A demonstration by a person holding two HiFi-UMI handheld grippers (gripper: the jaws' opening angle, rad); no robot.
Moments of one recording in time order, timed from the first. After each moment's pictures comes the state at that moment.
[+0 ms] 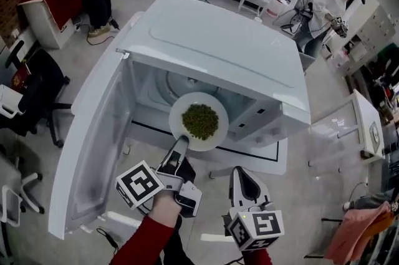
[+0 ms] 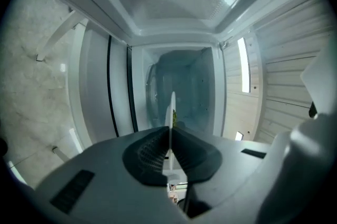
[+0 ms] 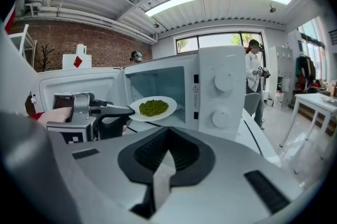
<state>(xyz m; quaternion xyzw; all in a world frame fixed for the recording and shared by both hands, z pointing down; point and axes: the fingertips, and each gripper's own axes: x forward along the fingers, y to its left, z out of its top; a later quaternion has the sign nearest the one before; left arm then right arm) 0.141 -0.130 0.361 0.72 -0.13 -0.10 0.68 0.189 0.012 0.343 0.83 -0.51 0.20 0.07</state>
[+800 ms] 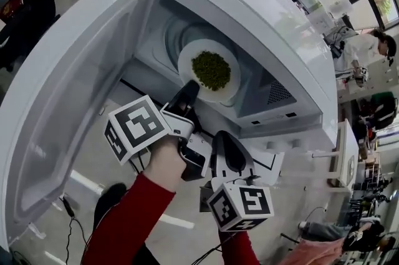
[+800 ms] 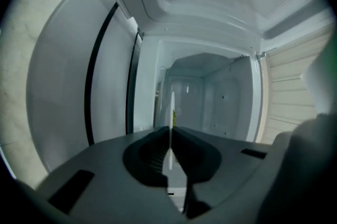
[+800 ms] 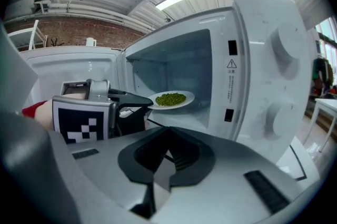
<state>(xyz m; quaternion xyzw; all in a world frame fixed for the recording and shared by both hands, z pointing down) 0.188 -0.198 0.399 0.68 -0.17 -0.16 0.70 0.208 -0.074 0.391 0.79 -0.57 0.19 0.10</state>
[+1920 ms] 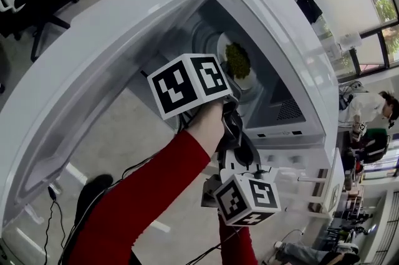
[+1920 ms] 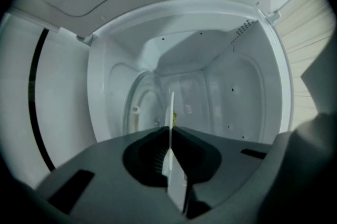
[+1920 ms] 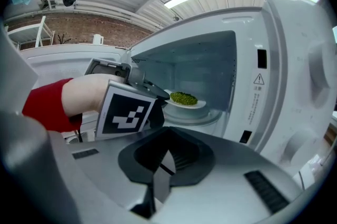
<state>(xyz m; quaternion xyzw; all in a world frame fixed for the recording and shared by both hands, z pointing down) 0.229 -0.247 0.377 0.73 -0.24 -0.09 0.64 0.211 -0.106 0.373 0.77 -0.60 0.18 0.13</state>
